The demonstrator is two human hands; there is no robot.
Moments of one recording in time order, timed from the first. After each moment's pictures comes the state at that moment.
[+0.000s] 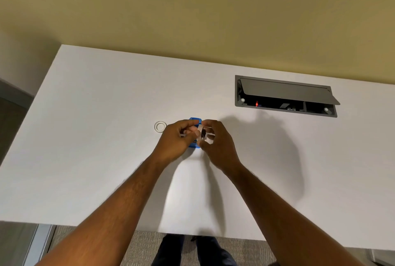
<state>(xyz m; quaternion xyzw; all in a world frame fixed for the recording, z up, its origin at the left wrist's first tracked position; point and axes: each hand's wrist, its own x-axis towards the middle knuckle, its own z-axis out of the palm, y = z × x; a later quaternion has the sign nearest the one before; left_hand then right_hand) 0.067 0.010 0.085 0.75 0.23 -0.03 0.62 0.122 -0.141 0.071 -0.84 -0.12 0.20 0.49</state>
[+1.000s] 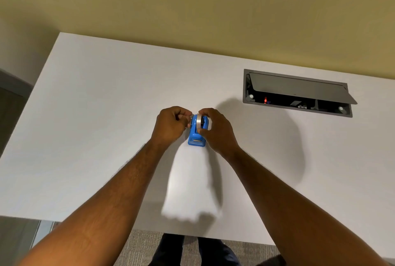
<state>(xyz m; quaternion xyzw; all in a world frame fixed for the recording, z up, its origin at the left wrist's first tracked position) 0.099 0.043 0.057 0.77 0.31 -0.02 0.56 0.163 -0.111 0.041 -0.88 -0.21 0.21 0.37</state>
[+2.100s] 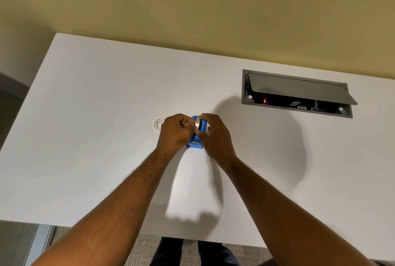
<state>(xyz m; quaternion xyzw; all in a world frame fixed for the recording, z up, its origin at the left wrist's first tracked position) 0.099 0.019 0.049 0.77 0.34 -0.01 0.54 0.151 -0.116 0.021 -0.88 -0.18 0.17 0.41</state>
